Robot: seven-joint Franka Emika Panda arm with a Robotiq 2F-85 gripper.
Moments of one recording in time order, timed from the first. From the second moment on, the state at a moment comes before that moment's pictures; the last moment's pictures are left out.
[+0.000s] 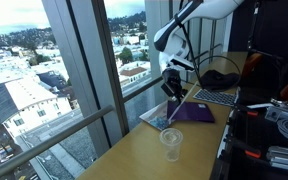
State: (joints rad) arm -0.11 0.84 0.08 -1.49 0.70 1.45 0.04
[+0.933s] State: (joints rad) arm -0.12 0.90 0.06 -1.53 0.70 1.45 -0.06
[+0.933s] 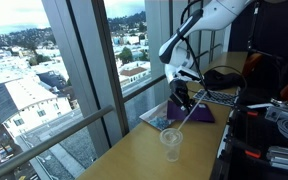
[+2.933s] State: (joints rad) arm -0.13 1.05 0.08 -1.37 0.70 1.45 -0.14
